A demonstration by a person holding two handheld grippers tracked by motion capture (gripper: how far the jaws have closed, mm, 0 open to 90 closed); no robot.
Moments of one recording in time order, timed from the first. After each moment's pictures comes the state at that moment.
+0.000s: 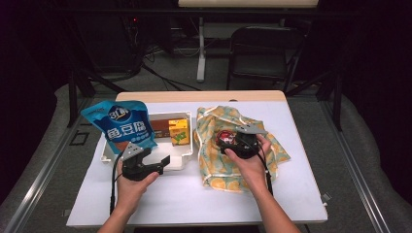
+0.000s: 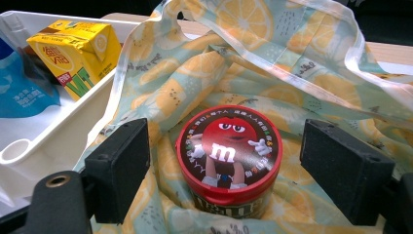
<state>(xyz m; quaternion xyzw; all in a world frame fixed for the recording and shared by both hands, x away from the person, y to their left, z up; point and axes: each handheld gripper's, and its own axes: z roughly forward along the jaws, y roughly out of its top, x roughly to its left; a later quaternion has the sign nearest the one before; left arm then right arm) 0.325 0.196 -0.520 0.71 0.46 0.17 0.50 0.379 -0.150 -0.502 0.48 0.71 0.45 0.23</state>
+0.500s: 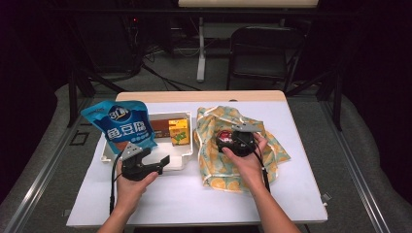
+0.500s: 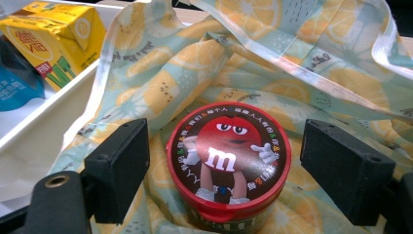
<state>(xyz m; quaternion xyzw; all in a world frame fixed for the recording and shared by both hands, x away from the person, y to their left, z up) 0.325 0.198 -0.519 0.72 0.46 0.17 0.50 0.393 -0.144 -0.513 0.49 0.72 0.43 0.23</state>
